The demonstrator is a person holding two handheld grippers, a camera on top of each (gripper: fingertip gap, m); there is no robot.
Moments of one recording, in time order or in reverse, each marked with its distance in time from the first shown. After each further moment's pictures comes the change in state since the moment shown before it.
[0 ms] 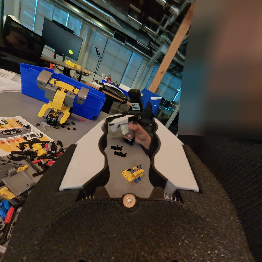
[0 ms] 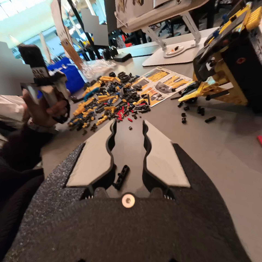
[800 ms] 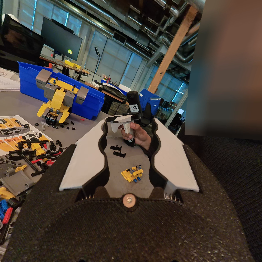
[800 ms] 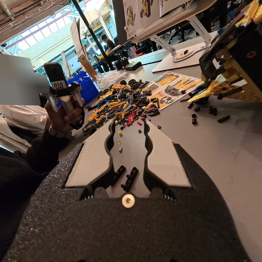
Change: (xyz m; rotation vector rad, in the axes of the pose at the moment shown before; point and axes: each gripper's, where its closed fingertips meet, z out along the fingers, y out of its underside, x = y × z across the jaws) left arm -0.001 0.000 0.000 0.003 0.005 -0.010; right arm -0.010 -0.006 -0.004 0.068 -0.098 0.092
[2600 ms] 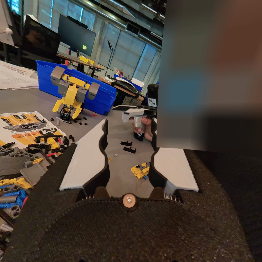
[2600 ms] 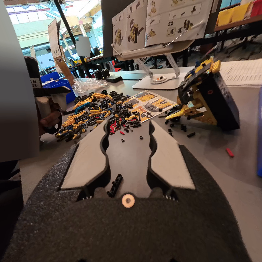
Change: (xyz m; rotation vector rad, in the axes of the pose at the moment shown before) left arm -0.012 0.008 0.003 -0.048 -0.101 0.053; right arm 0.008 -0.019 -0.009 0.093 0.168 -0.204
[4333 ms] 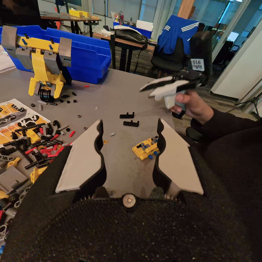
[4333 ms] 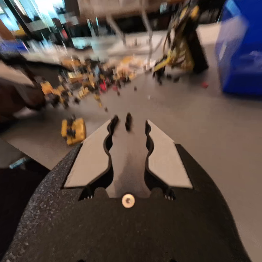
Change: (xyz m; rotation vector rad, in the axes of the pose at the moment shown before) left arm 0.019 0.075 0.039 -0.321 -0.052 0.243; right arm -0.036 0.059 -0.080 -0.100 0.303 -0.017
